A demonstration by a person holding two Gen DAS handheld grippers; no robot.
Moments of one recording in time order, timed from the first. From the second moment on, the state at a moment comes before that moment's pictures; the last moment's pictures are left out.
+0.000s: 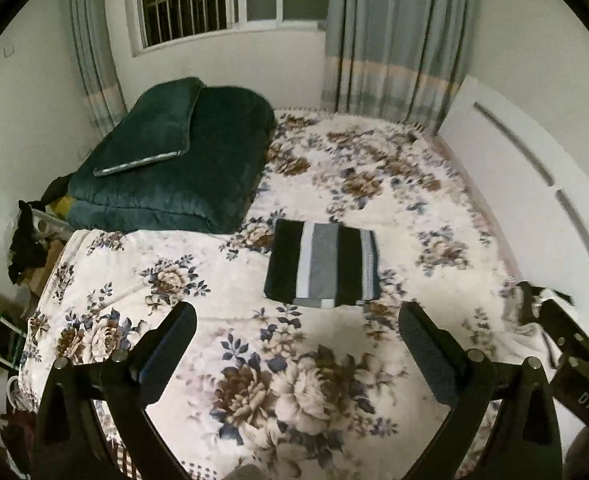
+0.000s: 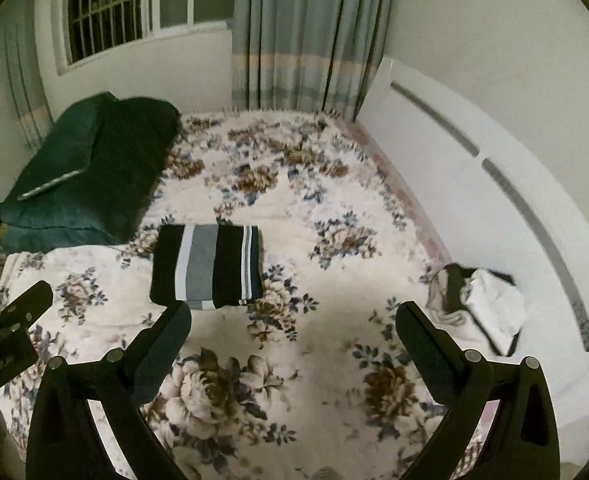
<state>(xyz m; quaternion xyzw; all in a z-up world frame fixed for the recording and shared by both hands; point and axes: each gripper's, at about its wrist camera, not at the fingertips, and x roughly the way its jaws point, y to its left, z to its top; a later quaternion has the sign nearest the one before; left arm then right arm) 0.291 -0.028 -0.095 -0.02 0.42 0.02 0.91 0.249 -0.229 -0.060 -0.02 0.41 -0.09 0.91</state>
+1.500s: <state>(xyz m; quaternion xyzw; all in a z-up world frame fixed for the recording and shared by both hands) 0.171 -0.037 -0.002 -0.02 0.35 0.04 0.93 0.114 -0.234 0.076 -0.01 0.34 -0.04 0.94</state>
